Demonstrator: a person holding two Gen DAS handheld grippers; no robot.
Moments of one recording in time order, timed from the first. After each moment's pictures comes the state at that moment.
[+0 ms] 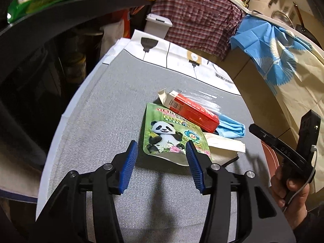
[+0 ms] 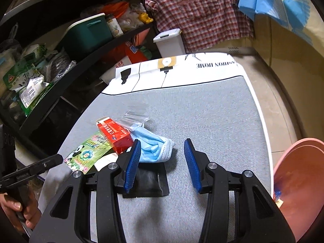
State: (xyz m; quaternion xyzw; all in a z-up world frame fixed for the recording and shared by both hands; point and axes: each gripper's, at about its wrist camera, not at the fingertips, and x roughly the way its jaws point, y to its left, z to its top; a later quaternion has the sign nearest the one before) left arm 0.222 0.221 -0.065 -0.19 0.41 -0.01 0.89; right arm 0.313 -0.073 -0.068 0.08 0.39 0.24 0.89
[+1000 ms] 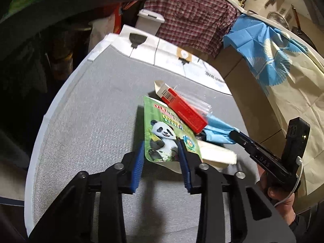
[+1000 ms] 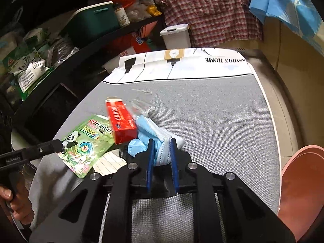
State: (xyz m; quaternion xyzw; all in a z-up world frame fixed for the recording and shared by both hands) left arm 0.235 0.210 -0.061 -0.20 0.41 -0.05 0.89; right arm 0.313 -0.056 -0.078 0.04 0.39 0.25 0.88
